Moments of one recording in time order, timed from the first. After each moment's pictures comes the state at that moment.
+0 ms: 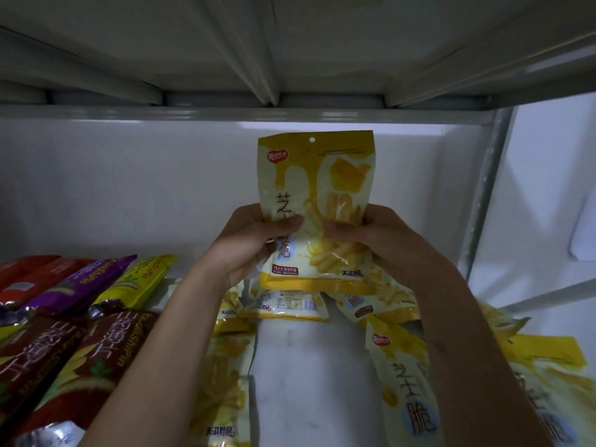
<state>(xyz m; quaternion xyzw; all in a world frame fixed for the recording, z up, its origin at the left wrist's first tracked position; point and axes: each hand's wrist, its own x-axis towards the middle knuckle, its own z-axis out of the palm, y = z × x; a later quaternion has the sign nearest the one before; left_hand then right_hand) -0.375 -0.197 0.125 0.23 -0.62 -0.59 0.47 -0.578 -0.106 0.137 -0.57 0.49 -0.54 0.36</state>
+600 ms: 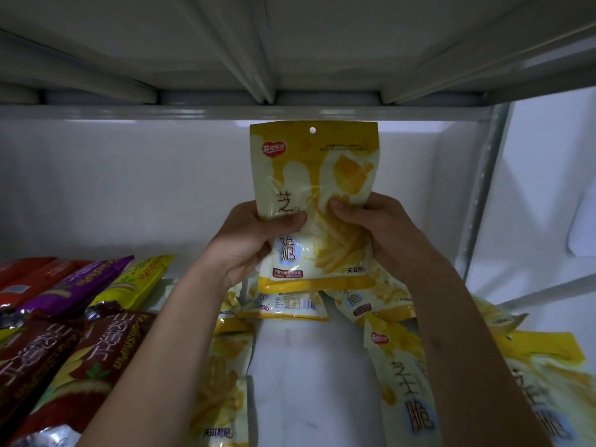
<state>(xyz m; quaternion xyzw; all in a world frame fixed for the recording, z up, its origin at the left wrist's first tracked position) -0.378 -0.186 0.130 0.19 -0.61 -0.62 0.46 -0.575 -0.106 0.139 -0.54 0.43 -0.63 0.37</state>
